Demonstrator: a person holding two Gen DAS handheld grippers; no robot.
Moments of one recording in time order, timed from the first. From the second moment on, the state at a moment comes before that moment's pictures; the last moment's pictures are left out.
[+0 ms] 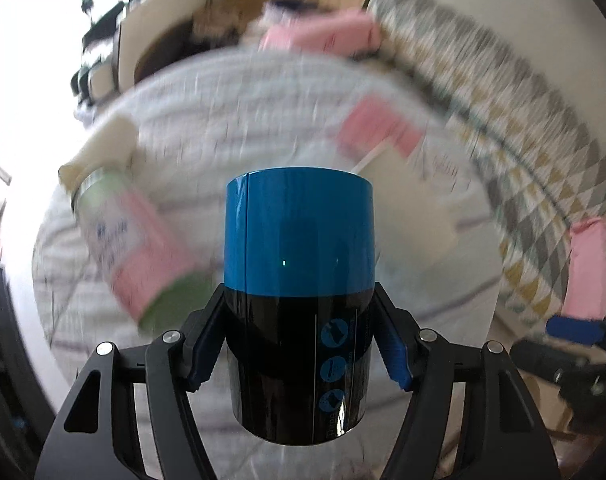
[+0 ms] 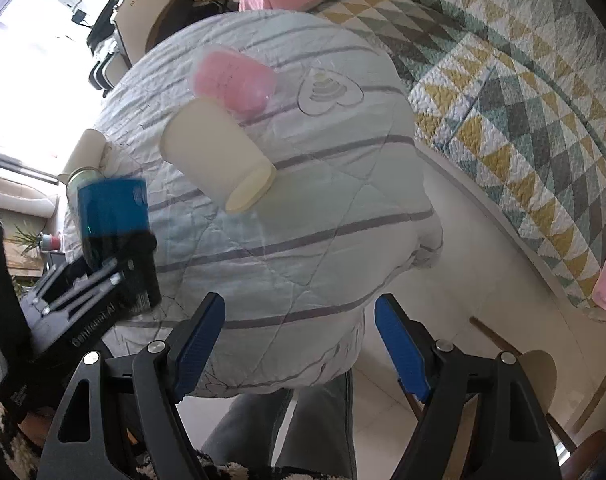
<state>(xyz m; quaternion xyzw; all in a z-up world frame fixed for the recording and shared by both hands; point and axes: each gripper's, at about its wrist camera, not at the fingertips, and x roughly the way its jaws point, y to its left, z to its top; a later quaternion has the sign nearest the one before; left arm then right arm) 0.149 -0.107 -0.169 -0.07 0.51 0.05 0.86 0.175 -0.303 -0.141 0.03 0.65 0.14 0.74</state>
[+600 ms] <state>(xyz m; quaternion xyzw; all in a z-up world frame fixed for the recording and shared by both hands) 0.104 -0.106 -0.205 -0.09 0.42 0.05 0.90 0.139 -0.294 -0.156 0.05 0.62 0.16 0.77</state>
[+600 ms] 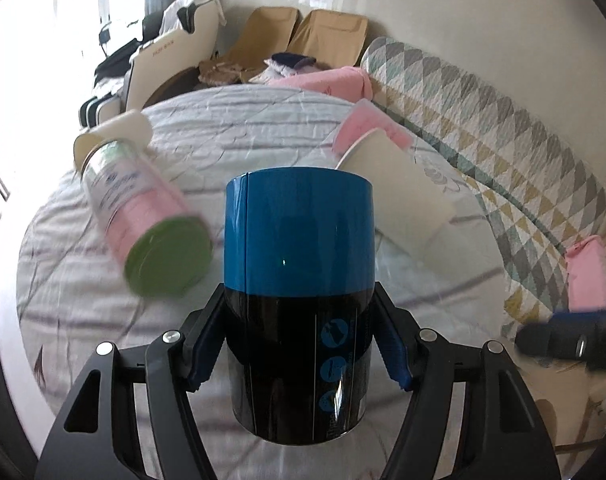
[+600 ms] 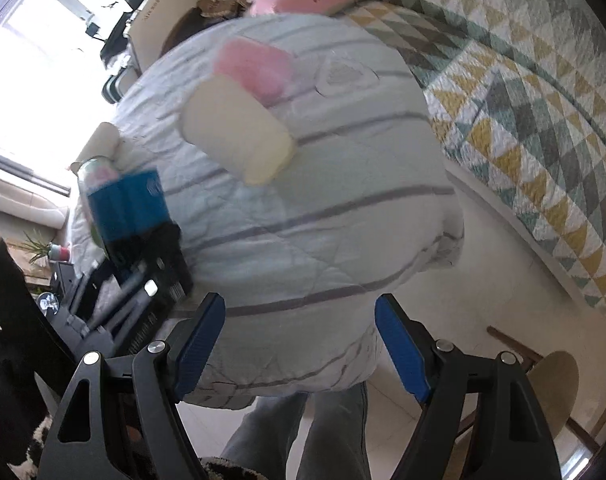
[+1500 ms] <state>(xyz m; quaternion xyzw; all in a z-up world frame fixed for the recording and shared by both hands) 0.091 -0.116 -0.213 -0.05 0.36 0.07 0.93 0.129 -0.283 -0.156 0.05 0.60 0.17 0.78</state>
